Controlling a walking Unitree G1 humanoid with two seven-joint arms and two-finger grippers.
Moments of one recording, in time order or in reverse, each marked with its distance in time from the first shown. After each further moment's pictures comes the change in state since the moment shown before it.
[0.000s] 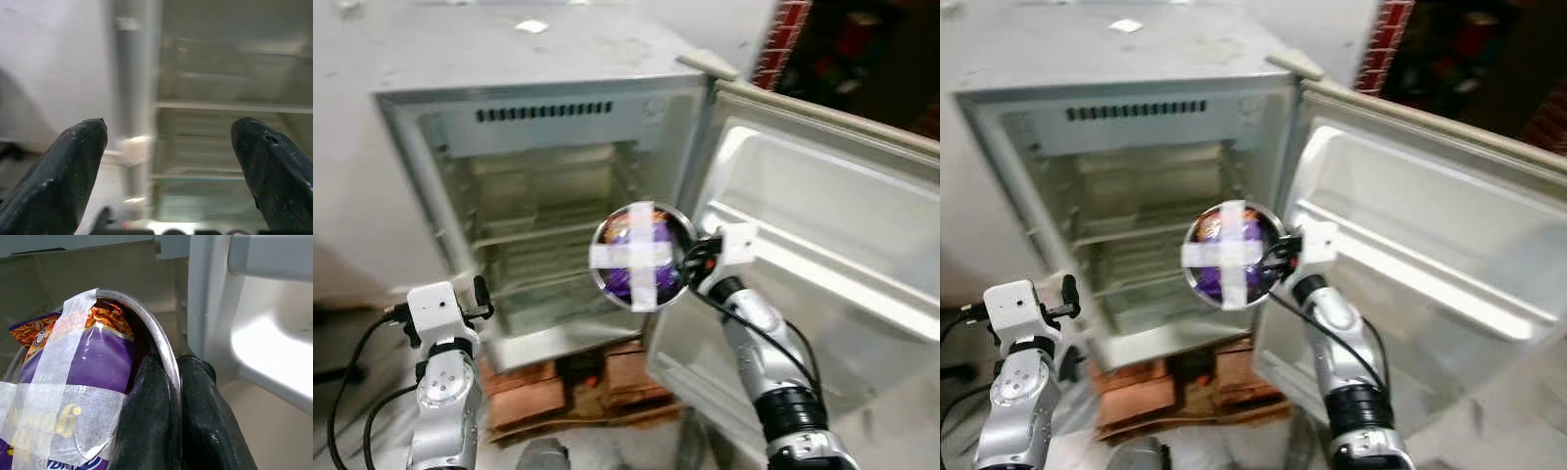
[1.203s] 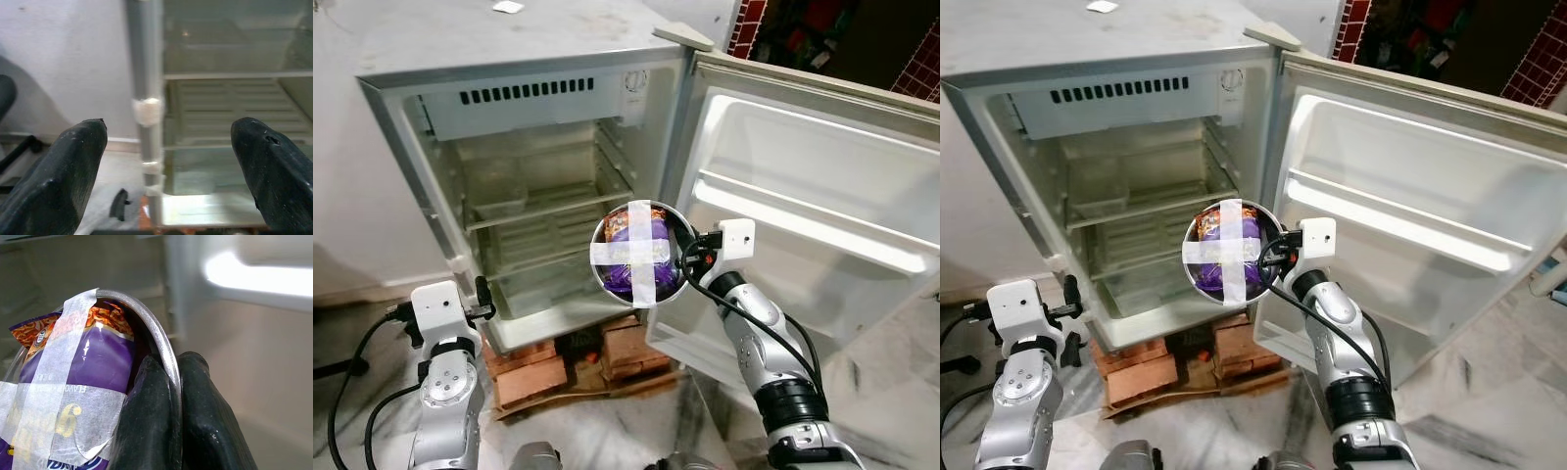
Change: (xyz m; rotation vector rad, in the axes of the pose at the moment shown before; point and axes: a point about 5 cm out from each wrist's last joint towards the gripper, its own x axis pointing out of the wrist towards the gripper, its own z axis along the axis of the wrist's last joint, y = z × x) left arm -0.004 -0.003 0.001 0.026 0.003 0.018; right arm 0.002 -0.015 0.008 -0.004 -0.007 -0.041
